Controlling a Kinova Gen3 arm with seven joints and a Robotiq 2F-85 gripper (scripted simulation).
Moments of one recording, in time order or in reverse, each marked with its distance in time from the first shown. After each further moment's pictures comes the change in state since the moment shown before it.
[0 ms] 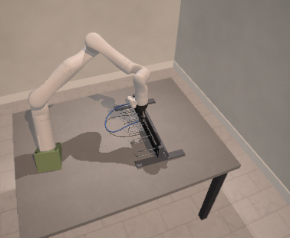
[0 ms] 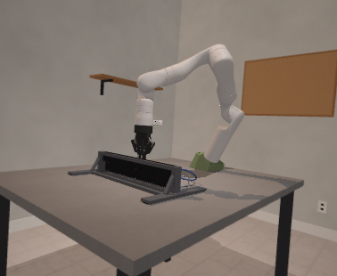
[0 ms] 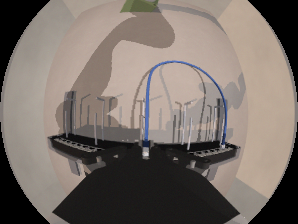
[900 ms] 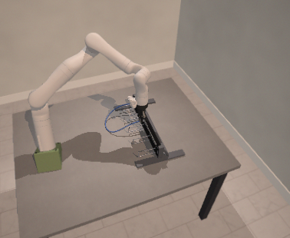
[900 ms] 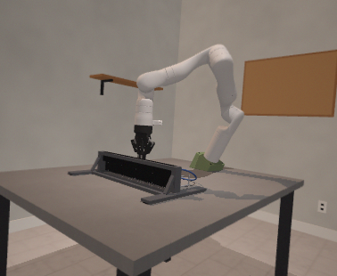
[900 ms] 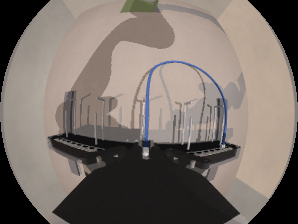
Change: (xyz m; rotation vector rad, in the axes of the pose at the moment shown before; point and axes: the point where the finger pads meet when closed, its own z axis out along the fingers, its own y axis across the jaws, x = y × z) arm -0.001 0.000 0.000 0.000 0.002 0.000
